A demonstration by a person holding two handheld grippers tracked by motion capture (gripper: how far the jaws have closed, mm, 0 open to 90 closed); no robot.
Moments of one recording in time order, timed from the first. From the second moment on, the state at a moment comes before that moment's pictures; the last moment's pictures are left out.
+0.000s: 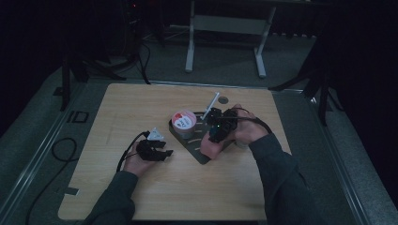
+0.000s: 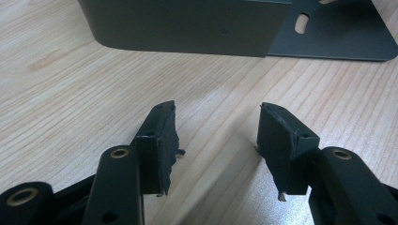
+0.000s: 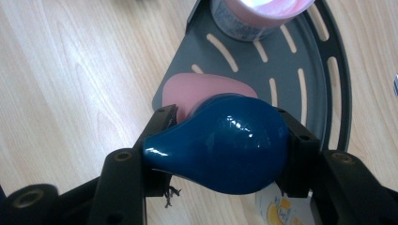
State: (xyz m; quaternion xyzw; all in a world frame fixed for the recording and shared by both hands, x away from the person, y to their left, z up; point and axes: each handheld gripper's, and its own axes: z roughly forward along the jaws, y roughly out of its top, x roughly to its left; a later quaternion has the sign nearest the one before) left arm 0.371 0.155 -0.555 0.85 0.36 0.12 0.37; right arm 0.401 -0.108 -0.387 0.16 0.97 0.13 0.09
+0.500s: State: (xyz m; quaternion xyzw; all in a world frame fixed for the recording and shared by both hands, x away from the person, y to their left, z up) left arm 0.371 0.155 -0.555 0.85 0.36 0.12 0.37; right arm 0.422 -0.096 -0.386 0.18 0.97 0.11 0.08
